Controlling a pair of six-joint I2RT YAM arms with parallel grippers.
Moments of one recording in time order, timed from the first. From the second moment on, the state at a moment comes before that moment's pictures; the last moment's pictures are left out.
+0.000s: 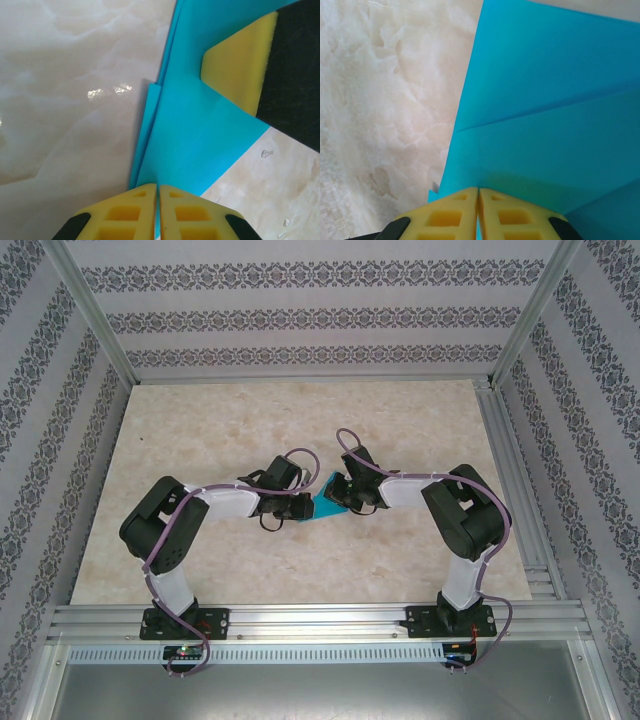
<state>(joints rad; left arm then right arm) -0.63 1.78 0.91 -0.15 0.33 -0.55 0.57 1.85 0.91 -0.01 -0.29 0.92</state>
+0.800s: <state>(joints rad) -0.62 1.74 0.87 -0.21 0.35 -0.54 0.57 1.85 0.91 -0.01 -0.29 0.92</state>
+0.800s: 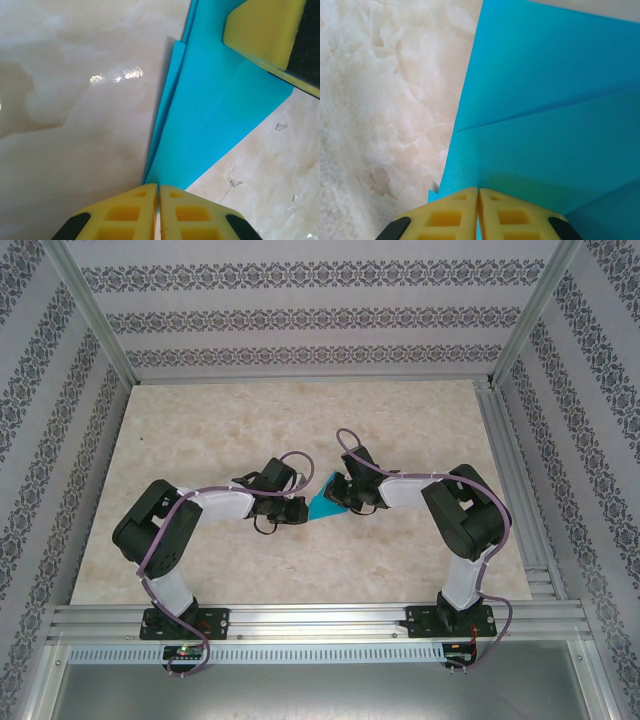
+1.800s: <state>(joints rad) -0.61 1.69 0.89 -0.12 0.40 -0.59 0.57 1.85 0.91 -0.01 -0.29 0.92</state>
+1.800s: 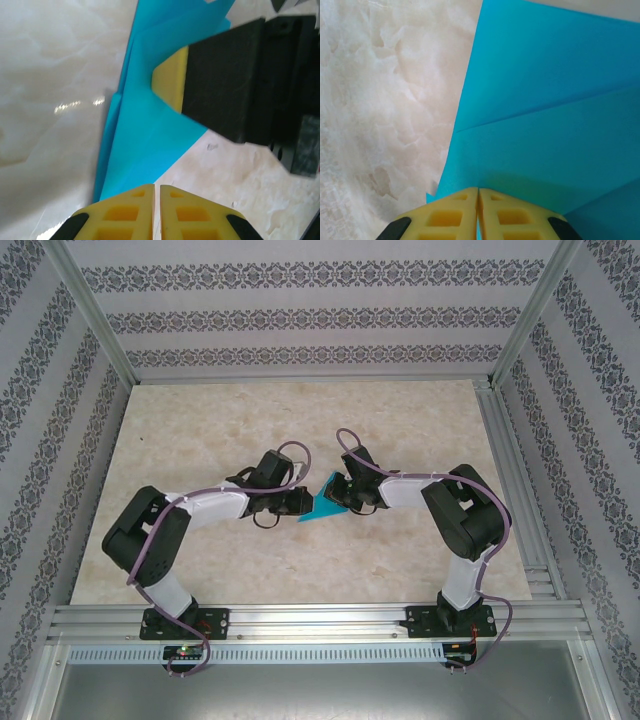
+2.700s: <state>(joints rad) -0.60 1.86 0.97 -0.12 0.42 -0.55 0.56 1.79 0.90 0.00 -0.36 0.84</state>
